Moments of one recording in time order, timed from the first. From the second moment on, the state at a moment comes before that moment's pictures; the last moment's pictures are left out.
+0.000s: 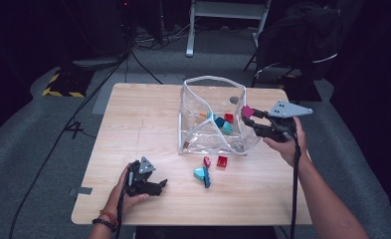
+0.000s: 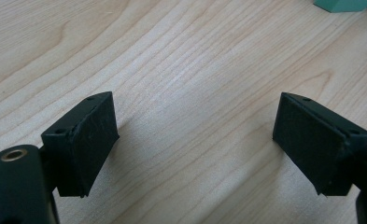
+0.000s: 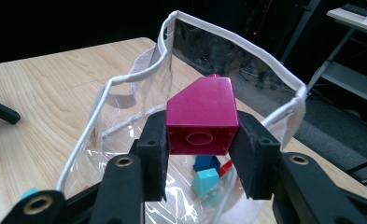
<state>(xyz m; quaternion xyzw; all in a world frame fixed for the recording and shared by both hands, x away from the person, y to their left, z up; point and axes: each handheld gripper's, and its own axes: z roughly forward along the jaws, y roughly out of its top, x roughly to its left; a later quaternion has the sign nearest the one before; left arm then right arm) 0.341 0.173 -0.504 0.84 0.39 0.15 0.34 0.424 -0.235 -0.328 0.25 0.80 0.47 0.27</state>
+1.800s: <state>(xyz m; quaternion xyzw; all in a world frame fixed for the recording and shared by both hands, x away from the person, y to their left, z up) 0.341 0.173 -0.505 0.84 0.39 0.15 0.34 0.413 -0.256 -0.327 0.28 0.79 0.46 0.30</state>
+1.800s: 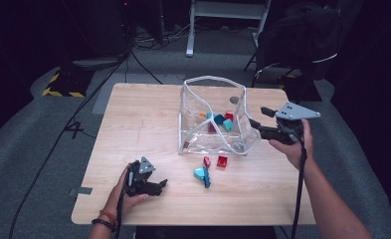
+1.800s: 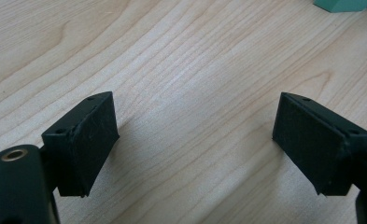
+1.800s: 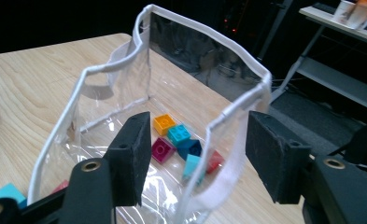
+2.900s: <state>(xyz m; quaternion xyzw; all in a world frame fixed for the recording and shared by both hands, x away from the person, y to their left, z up) 0.341 0.173 -0.505 0.84 0.39 0.15 0.34 0.390 -0.295 -0.454 0.33 0.81 0.45 0.20</state>
